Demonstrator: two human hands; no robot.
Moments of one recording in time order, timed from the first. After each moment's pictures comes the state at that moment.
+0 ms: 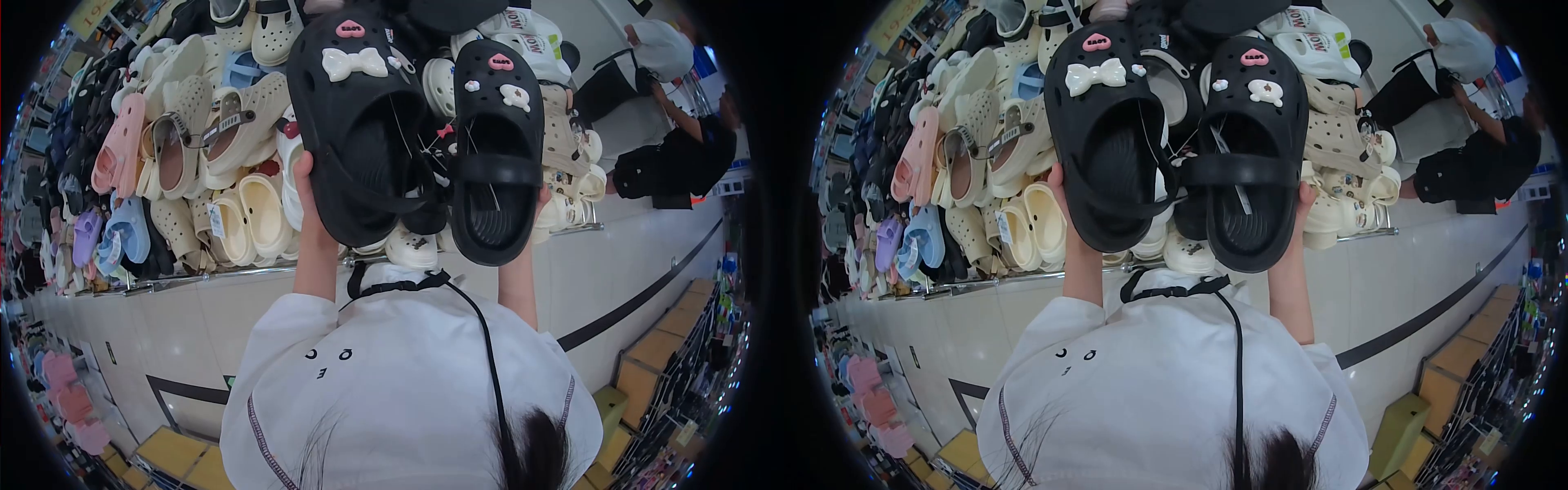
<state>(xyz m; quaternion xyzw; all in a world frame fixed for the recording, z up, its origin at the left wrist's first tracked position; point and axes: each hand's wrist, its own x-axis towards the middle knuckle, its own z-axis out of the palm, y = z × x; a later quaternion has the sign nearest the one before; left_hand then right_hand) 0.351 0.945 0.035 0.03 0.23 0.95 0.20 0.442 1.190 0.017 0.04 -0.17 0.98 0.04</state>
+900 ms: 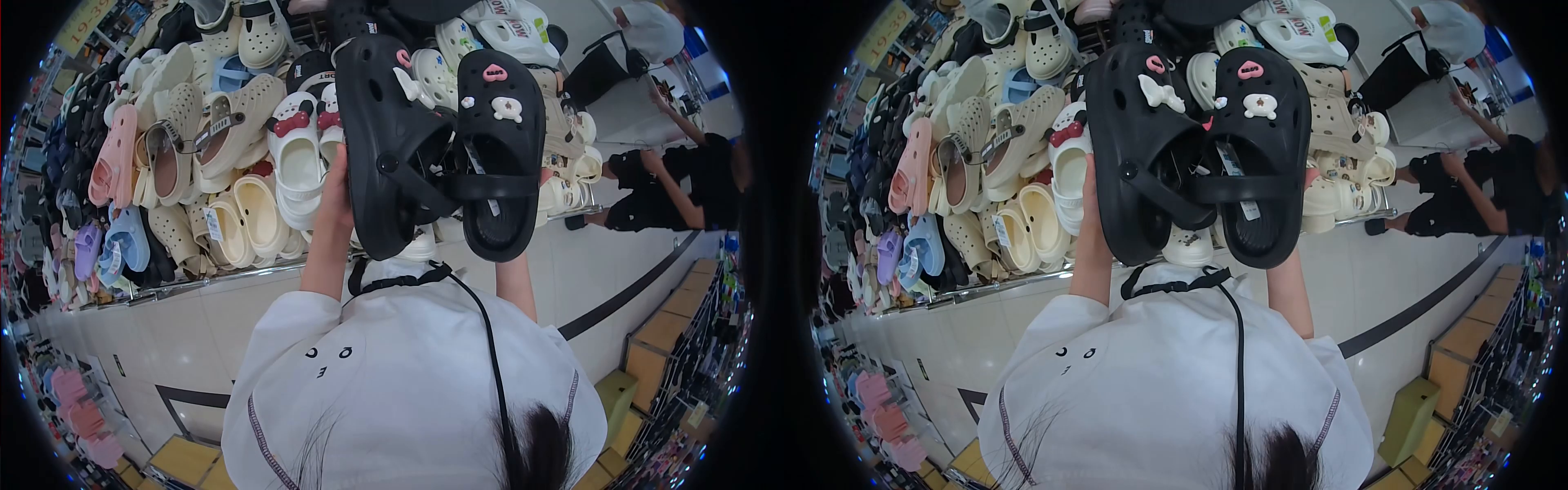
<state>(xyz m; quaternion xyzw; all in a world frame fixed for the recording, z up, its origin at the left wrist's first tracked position) 0.352 0.965 0.002 0.06 0.15 0.93 0.34 0.462 1.185 0.023 0.09 -0.17 0.98 0.05</state>
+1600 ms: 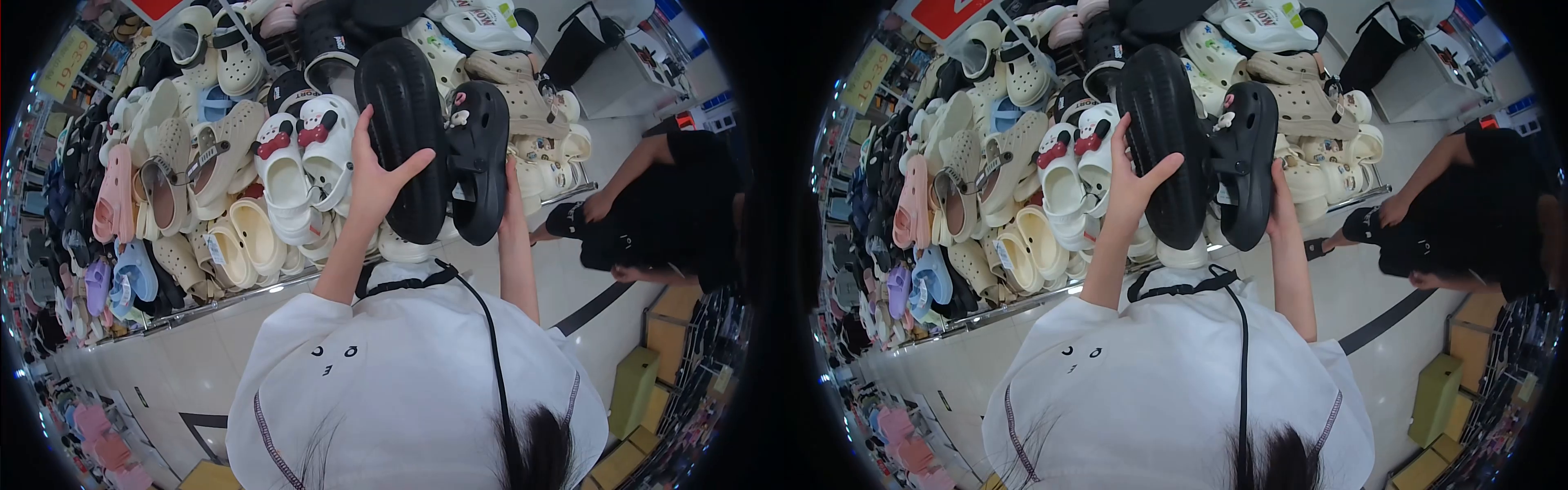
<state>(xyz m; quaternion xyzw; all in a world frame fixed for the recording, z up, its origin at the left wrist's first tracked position) 0.365 1.030 0.040 0.18 0.65 0.73 0.09 0.471 1.223 -0.028 -0.18 -0.28 0.94 0.10</state>
